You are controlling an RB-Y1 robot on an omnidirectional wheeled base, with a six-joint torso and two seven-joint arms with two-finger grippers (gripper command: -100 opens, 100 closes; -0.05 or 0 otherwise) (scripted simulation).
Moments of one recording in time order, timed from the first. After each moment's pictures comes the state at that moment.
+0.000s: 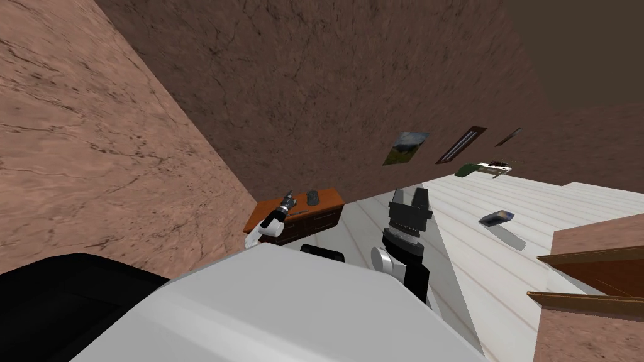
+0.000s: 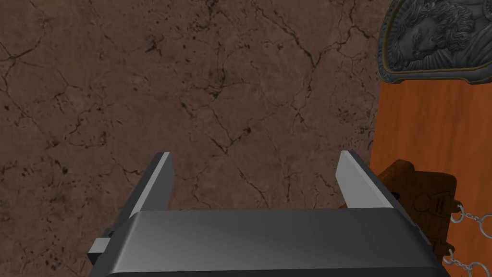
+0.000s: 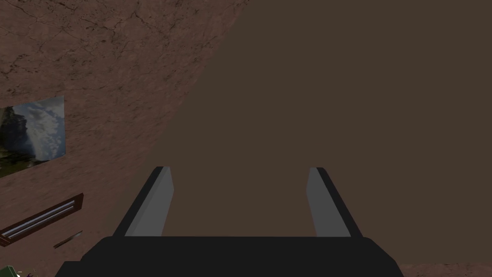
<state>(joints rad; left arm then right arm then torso) 0.28 0.26 -0.02 -1.78 0.24 0.03 0.17 0.49 0.00 0.01 -2.26 -0.10 -0.63 0.16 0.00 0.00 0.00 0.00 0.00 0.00</state>
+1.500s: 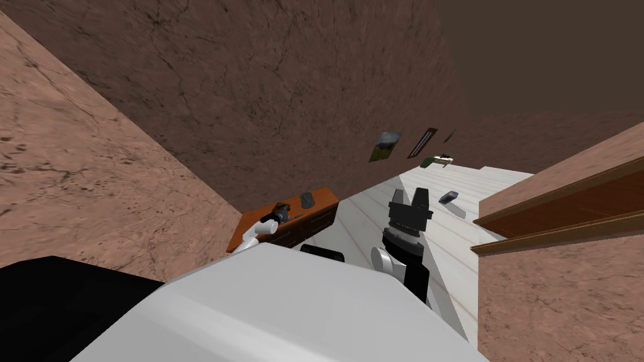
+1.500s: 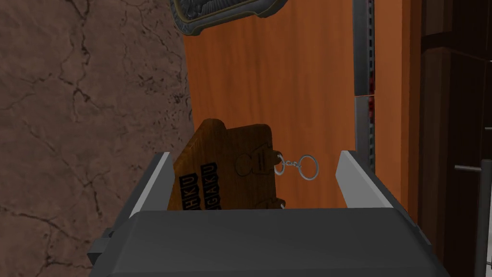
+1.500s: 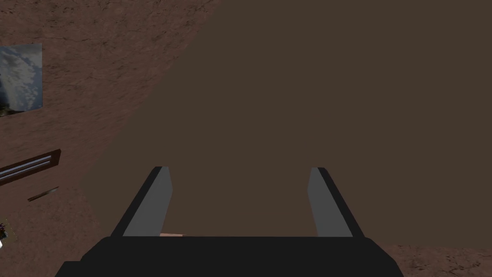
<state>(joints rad) 0.16 0.40 -0.01 -1.39 0.47 0.37 0.21 0.49 0.00 0.01 -2.26 -0.10 -0.63 0.16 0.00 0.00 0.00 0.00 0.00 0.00</state>
